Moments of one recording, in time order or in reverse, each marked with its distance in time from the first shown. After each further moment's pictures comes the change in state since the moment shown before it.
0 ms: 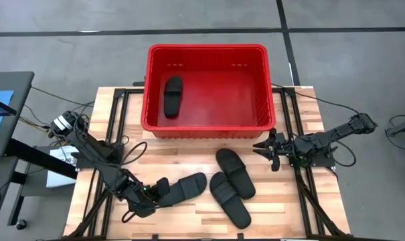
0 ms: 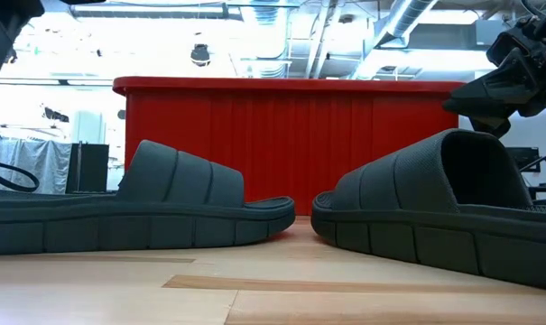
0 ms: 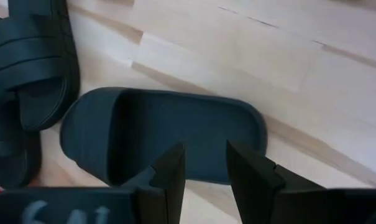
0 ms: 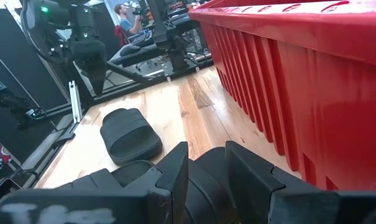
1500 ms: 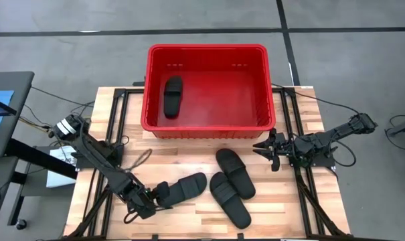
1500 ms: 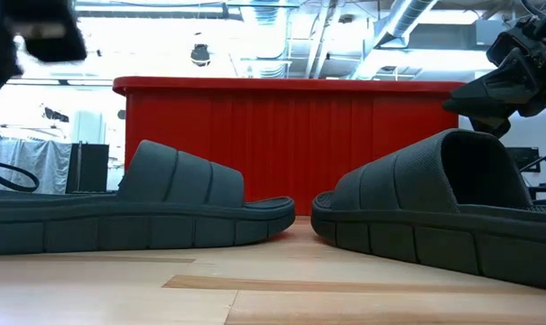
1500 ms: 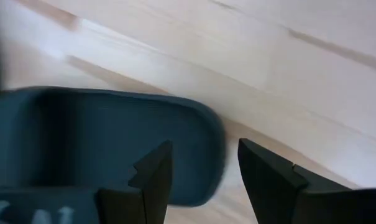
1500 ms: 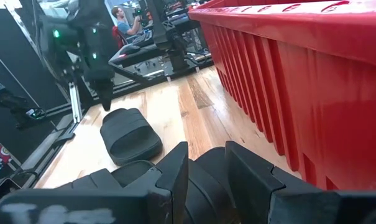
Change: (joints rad) left arm -0.012 0.091 -0.092 0.106 0.100 -0.027; right arm 0.000 0.000 0.000 0.000 0.000 0.000
